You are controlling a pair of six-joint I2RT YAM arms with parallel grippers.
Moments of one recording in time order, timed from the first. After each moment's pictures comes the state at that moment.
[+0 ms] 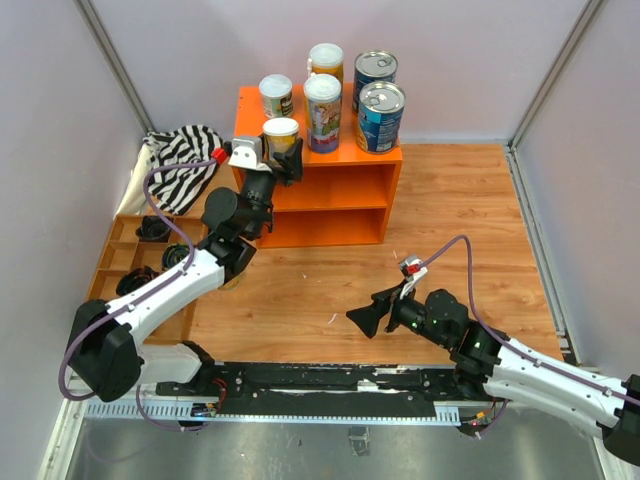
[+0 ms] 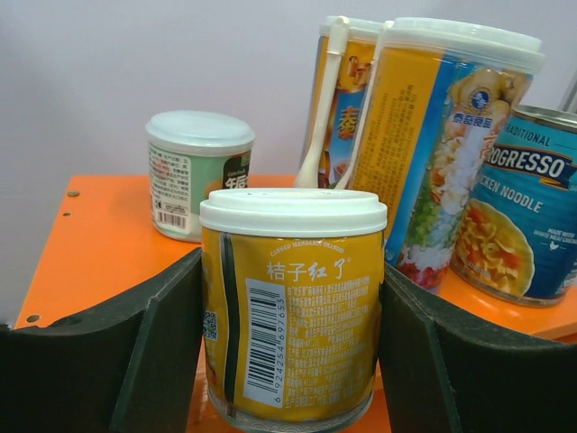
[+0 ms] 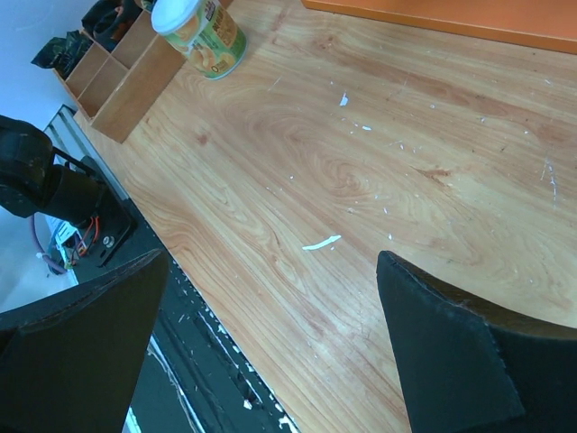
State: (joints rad) left arm -0.64 1.25 0.92 0.78 -0.34 0.00; right arm 1.02 0.54 0.23 0.08 0.09 0.54
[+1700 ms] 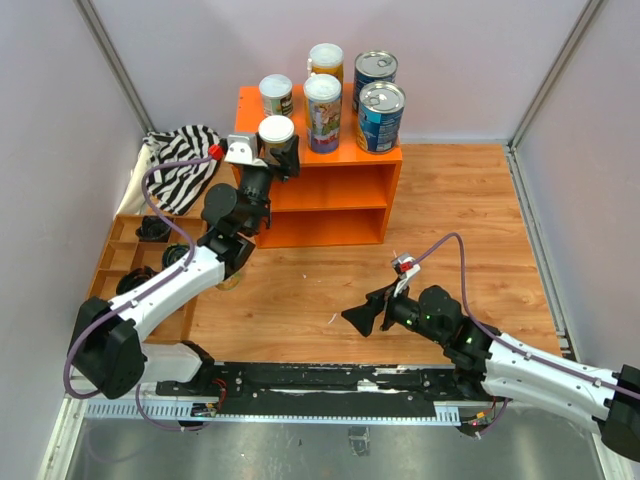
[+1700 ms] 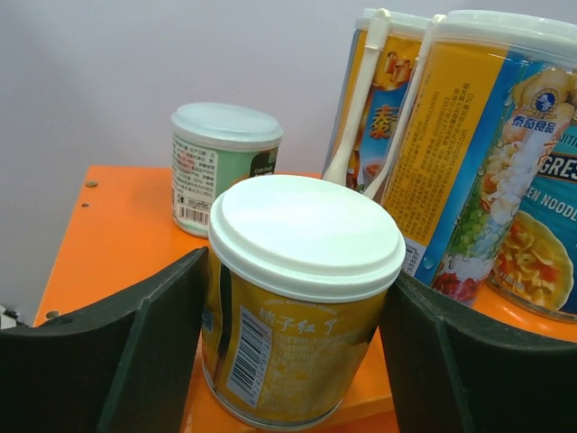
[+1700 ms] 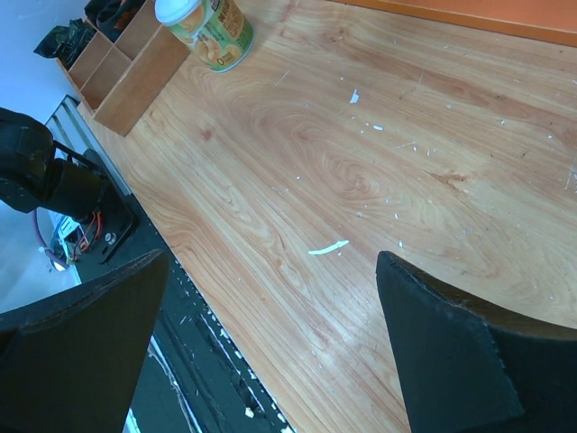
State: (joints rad) left arm -0.59 1.28 0.92 0.80 -0.34 -0.04; right arm 0.99 0.66 0.23 0.18 0.04 0.54
